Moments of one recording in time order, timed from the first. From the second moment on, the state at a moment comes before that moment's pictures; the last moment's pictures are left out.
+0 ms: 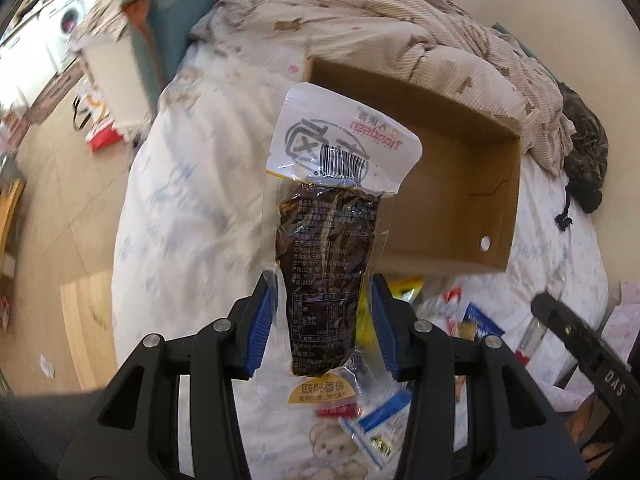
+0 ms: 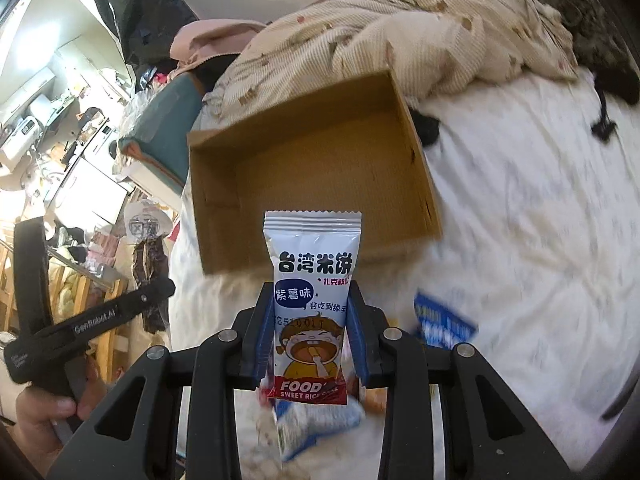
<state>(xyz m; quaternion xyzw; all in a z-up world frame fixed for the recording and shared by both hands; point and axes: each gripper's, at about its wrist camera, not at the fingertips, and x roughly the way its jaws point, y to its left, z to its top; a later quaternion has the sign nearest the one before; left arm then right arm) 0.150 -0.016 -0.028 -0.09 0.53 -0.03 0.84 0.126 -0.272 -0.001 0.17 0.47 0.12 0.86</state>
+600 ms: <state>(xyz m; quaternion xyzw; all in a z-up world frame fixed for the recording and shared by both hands) 0.237 -0.045 -0.076 -0.04 0.51 -0.03 0.86 0.219 -0.285 -0.055 0.17 0.48 0.10 0.86</state>
